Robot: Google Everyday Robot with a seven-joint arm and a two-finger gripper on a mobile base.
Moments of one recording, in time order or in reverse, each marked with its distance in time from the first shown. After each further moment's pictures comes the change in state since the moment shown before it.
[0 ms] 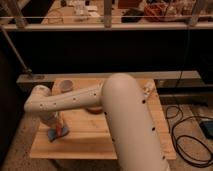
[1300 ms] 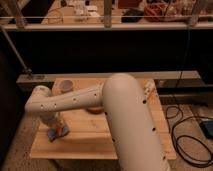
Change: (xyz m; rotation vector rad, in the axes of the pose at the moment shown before) arm 0.001 0.002 0.002 0.000 0.008 -0.043
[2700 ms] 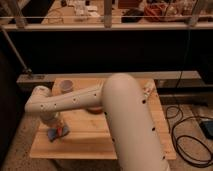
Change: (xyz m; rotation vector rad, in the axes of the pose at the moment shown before) arm 0.001 0.000 0.001 -0.005 0.005 -0.043
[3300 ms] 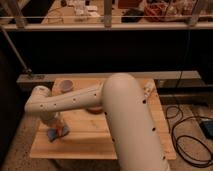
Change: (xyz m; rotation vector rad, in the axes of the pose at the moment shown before) arm 0.000 0.000 -0.002 0.000 0.004 -0.022
